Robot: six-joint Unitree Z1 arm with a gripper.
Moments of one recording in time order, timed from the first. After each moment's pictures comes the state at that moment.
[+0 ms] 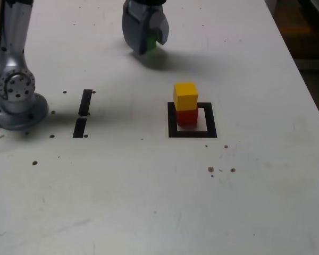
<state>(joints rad) 0.66 1.99 -1.41 1.10 0.07 0.02</state>
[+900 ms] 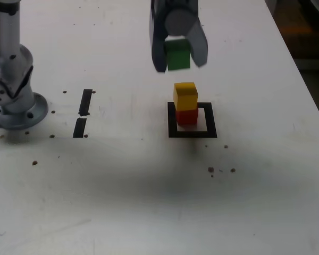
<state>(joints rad) -0.13 1.86 -1.69 1.47 -0.01 -0.15</state>
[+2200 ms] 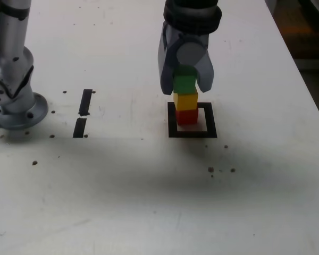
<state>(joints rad) -0.10 1.97 -1.66 1.40 0.00 -0.15</state>
